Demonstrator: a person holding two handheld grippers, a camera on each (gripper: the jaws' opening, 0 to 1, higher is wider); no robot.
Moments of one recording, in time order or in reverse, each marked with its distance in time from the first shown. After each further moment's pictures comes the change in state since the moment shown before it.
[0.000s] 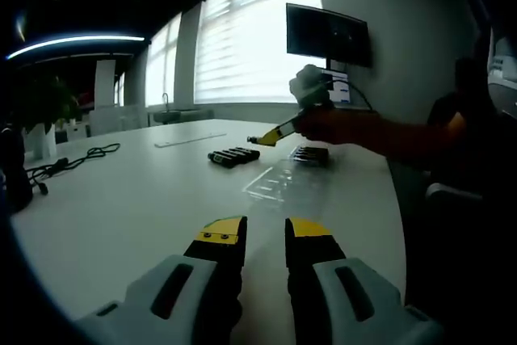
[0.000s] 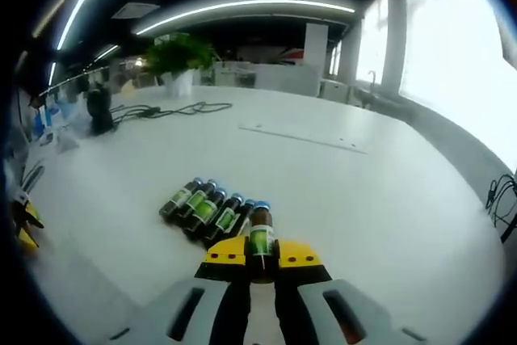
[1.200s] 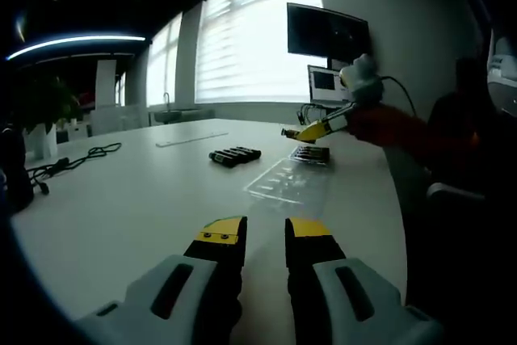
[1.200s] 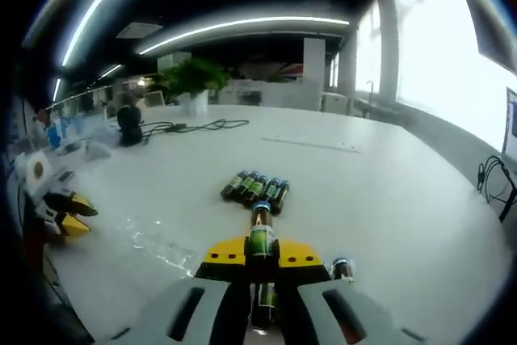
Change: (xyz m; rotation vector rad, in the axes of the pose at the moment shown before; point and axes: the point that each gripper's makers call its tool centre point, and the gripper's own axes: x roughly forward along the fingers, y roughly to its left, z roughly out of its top) left arm -0.001 0.001 0.000 0.001 0.002 0.007; right arm -0.091 0.046 -0.025 0.049 -0.088 0.027
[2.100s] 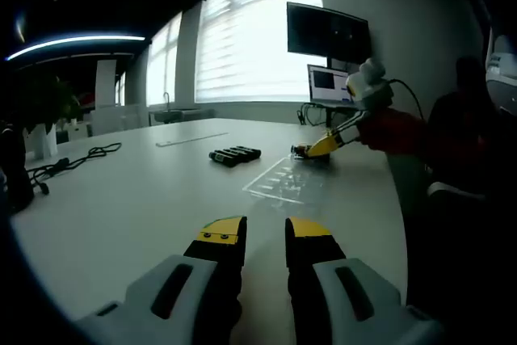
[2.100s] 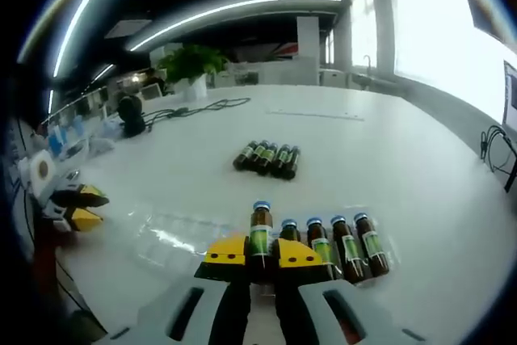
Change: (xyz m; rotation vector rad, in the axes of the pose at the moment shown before) left arm 0.001 0.000 0.000 0.003 0.003 -0.001; right arm -0.006 0.017 -0.030 0.081 0.110 0.016
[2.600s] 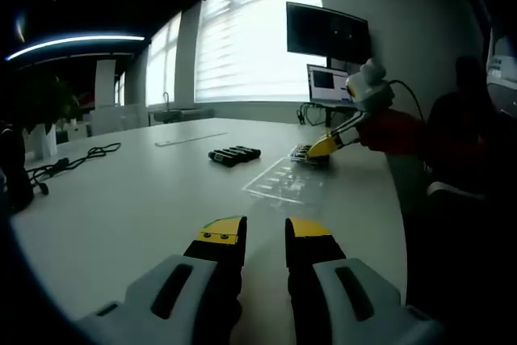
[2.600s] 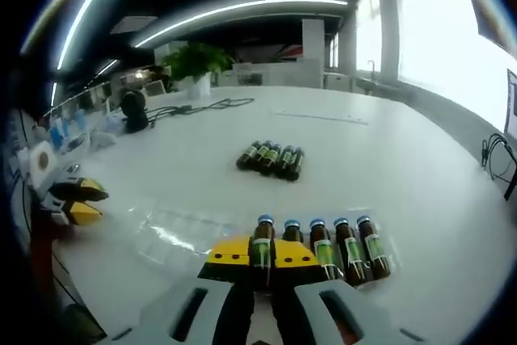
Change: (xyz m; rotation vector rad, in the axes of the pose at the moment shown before) left arm 0.000 0.000 0.000 0.000 0.001 -0.002; right arm 0.001 0.002 0.000 -0.037 -0.013 0.002
